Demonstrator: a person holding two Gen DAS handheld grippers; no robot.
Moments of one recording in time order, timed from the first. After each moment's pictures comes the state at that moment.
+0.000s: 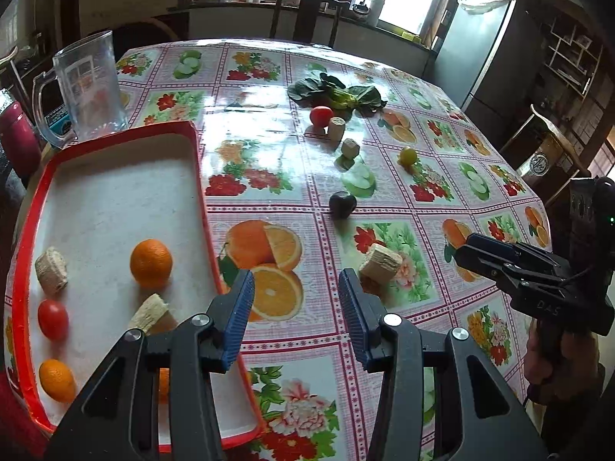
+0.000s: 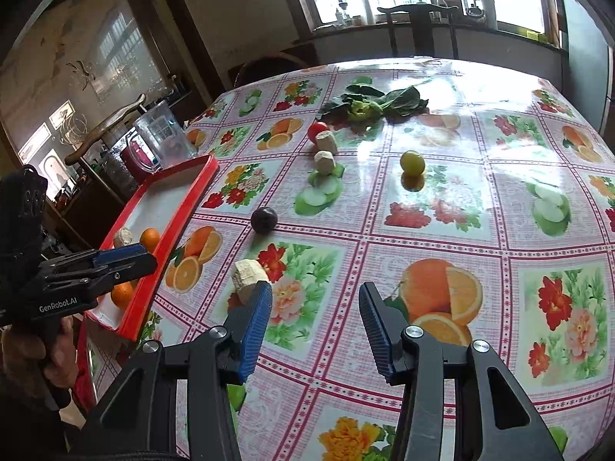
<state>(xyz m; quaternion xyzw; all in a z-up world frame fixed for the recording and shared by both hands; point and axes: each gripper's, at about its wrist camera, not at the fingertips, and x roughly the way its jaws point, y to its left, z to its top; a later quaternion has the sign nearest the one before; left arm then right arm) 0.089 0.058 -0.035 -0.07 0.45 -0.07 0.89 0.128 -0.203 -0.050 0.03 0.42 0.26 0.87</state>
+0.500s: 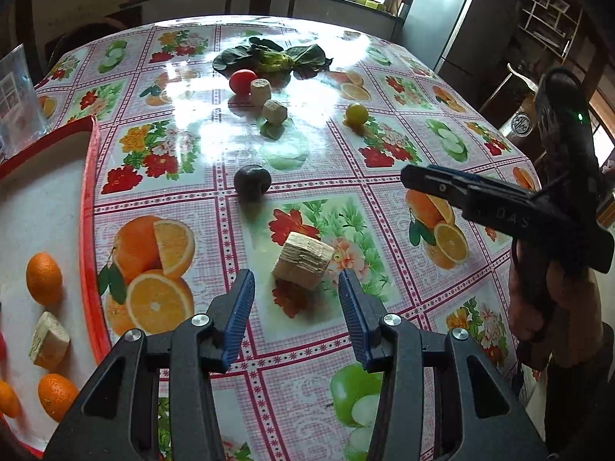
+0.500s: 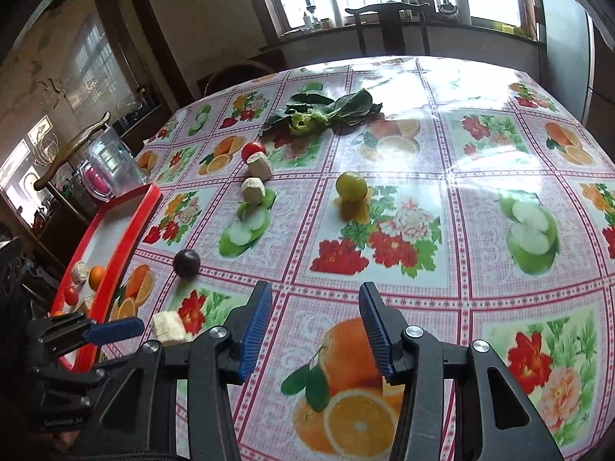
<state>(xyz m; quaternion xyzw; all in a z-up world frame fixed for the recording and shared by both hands) 0.116 -0.013 -0.067 -0.04 0.48 -0.12 0.87 0.194 -0.226 -0.069 0.04 0.42 0.21 0.88</state>
